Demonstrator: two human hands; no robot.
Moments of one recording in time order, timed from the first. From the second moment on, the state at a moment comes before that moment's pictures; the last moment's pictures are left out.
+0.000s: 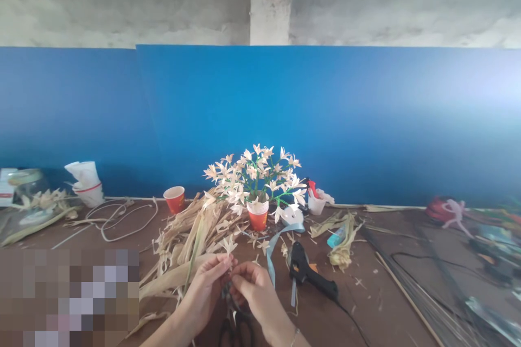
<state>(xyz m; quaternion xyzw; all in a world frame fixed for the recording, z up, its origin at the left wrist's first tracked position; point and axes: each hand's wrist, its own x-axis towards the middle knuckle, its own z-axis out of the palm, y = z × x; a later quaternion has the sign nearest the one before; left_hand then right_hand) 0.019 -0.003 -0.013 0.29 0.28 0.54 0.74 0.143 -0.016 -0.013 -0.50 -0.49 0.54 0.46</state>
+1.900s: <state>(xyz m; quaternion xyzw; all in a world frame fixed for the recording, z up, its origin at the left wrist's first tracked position) 0.021 -0.008 -0.002 0.18 0.32 0.55 0.75 0.138 -0.028 -0.008 -0.46 -0.37 0.66 0.47</state>
